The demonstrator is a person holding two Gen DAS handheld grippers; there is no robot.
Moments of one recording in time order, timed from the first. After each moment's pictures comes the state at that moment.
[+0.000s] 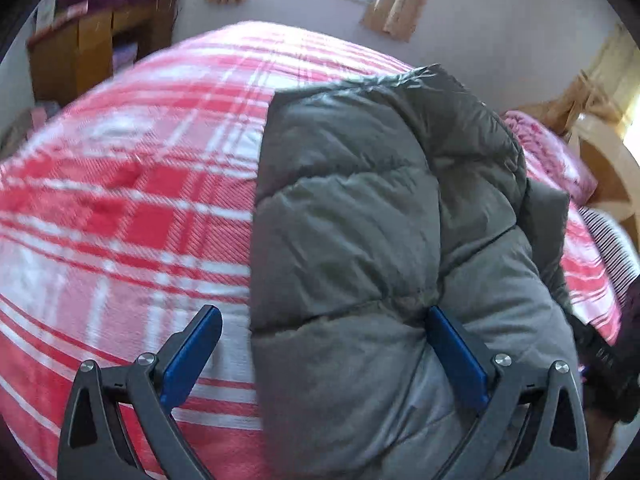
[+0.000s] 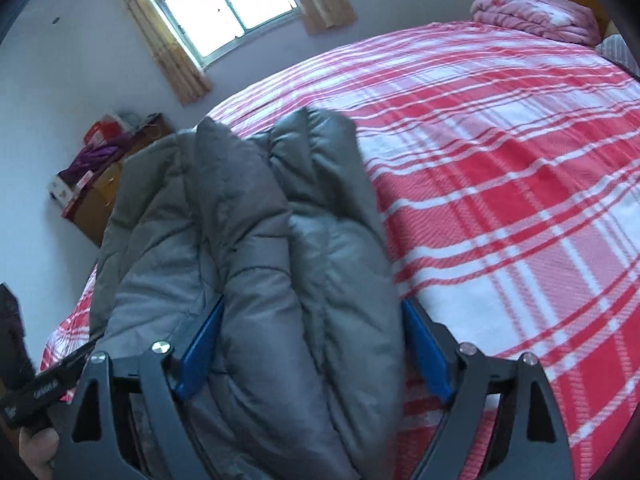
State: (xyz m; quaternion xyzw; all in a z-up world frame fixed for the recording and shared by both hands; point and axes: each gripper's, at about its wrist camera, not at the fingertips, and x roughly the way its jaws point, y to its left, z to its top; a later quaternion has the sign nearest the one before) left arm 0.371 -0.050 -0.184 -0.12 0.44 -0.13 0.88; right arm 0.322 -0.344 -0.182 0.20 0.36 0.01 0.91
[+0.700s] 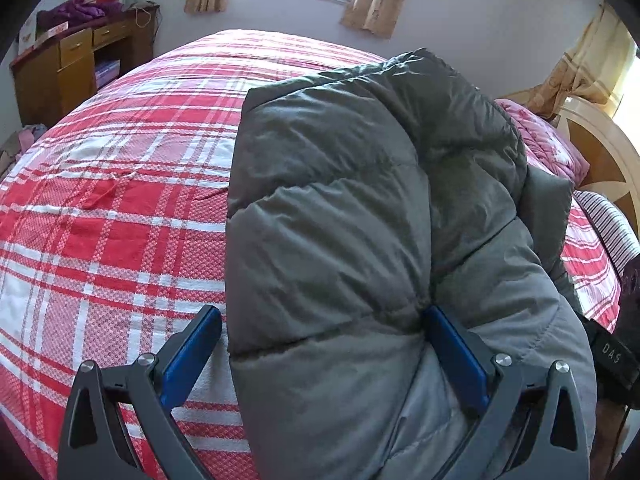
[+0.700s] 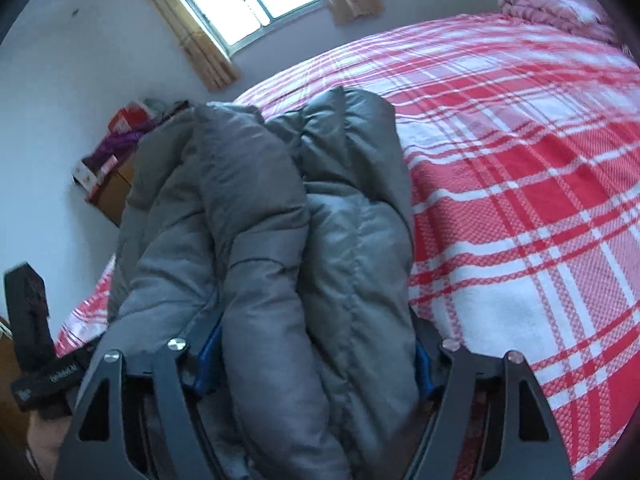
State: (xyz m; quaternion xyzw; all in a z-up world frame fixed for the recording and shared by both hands) left arm 0.384 -0.071 -0.186 -0.08 0.42 -0.14 0.89; right arm 0.330 -0.339 -0.187 0.20 0.37 0.07 0.91
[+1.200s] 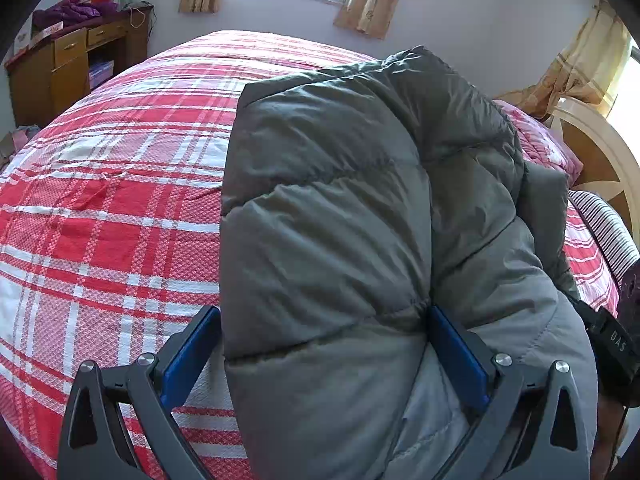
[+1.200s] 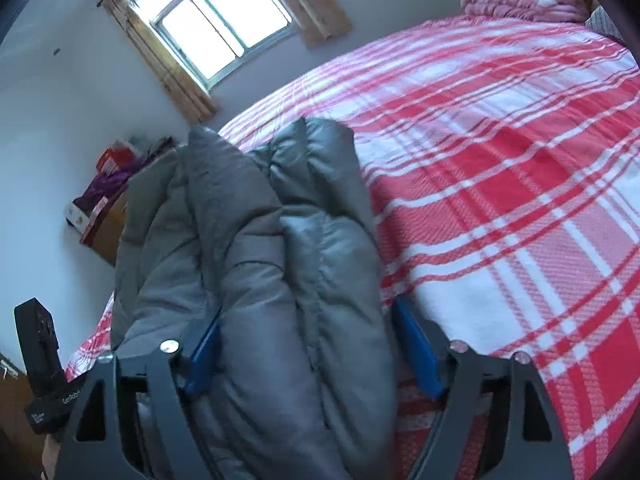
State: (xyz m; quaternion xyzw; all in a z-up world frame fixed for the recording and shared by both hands) left arm 0.386 -0.073 -0.191 -0.08 0.42 -0.16 0.89; right arm 0.312 -0.354 -0.189 0.26 0.33 0.04 0.91
